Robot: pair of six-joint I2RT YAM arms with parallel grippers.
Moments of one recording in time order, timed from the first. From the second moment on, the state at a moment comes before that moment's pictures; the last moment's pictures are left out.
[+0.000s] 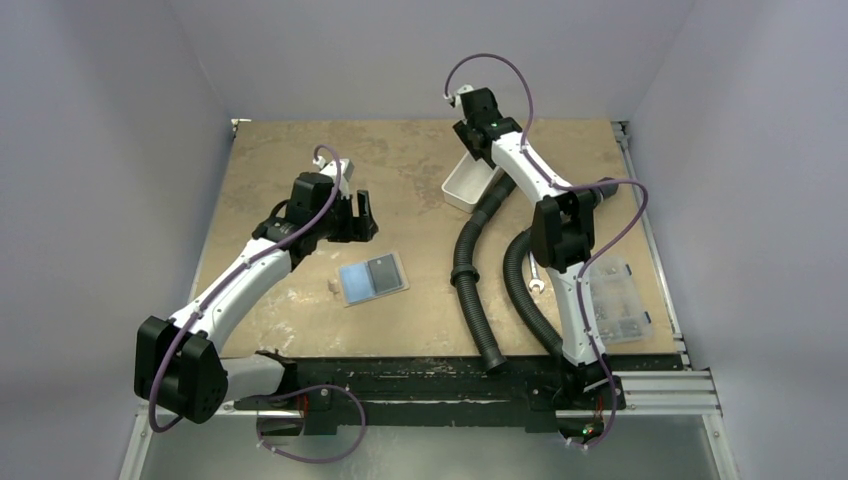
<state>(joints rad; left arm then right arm) -0.37 1.25 0.94 -0.38 0.09 -0.33 0.38 2.38 2.23 -0.60 0.45 -0.36</state>
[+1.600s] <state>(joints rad) -0.37 1.26 0.92 -0.36 0.06 -0.30 0.36 2.52 2.29 -0.48 0.59 -0.43</state>
